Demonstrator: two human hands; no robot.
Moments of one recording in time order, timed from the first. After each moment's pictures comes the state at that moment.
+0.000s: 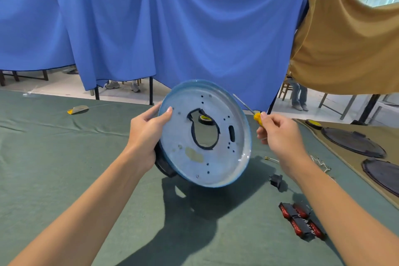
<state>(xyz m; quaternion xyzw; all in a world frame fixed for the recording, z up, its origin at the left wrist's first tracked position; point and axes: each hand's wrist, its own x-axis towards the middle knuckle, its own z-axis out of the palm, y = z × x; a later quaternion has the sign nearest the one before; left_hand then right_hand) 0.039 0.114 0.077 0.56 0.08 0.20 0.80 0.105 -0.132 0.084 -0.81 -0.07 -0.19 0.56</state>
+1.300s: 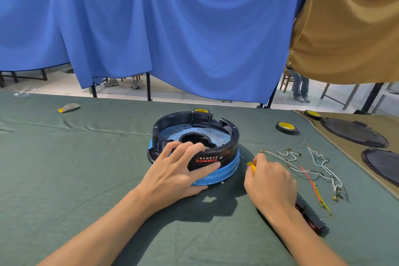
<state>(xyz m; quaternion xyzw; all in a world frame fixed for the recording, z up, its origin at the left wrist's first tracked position) 0.058 0.084 -0.023 0.83 -0.31 0.46 -0.04 0.069 -0.143 -0.004 -0.97 0.00 -0.23 0.11</state>
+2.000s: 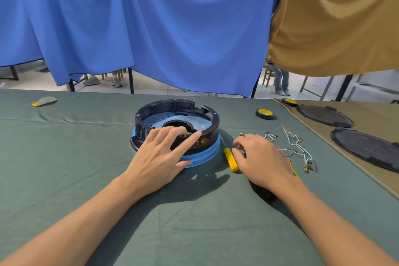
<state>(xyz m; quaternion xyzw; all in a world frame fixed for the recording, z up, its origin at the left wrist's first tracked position) 0.045 0.070 -0.022 0.86 -0.25 0.44 -0.03 0.070 -0.181 0.008 -0.96 -0.17 -0.18 0.12</state>
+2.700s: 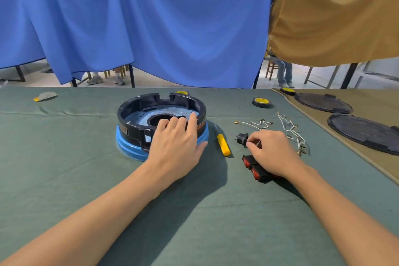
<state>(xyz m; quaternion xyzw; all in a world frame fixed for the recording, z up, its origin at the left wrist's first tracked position) 0.026 0.001 -0.004 0.94 -0.07 0.31 -0.08 0.071 -0.232 -0.007 -0.96 -0.14 -0.15 0.17</state>
